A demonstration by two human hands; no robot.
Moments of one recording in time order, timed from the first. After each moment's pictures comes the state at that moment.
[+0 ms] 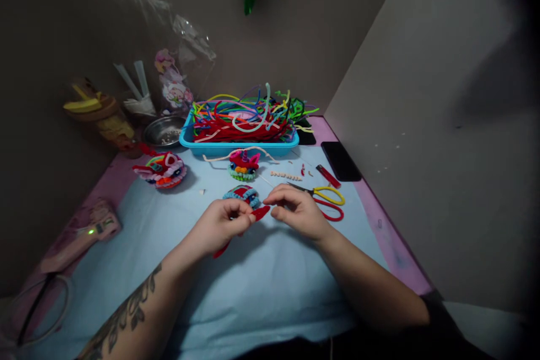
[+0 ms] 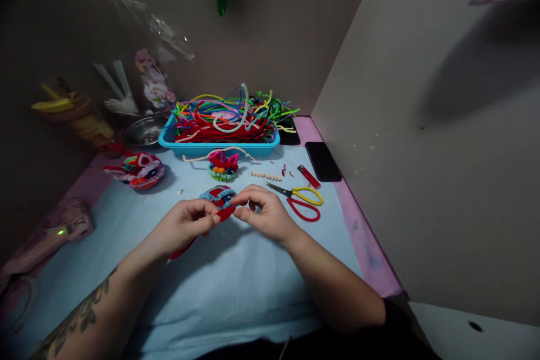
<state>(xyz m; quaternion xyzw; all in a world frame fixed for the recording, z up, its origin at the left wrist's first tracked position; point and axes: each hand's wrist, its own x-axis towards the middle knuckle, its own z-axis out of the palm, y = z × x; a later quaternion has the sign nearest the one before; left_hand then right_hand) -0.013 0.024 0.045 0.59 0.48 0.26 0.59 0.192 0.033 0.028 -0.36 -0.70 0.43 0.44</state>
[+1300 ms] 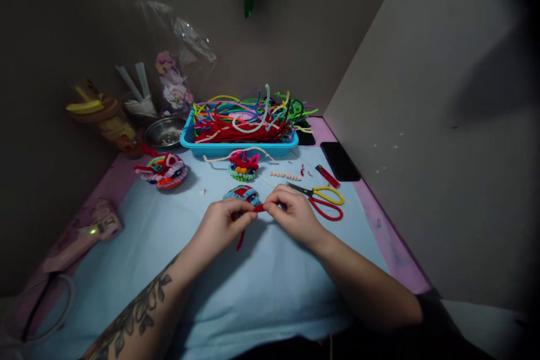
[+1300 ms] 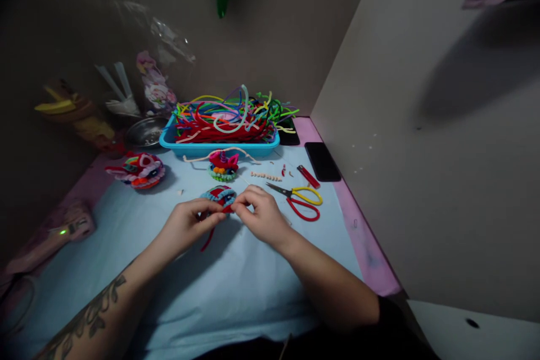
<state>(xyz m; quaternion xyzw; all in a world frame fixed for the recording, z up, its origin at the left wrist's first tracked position) -0.011 0.024 0.039 0.73 0.49 0.28 0.38 0.177 0.027 0.035 -0.44 -0.71 0.33 0.43</state>
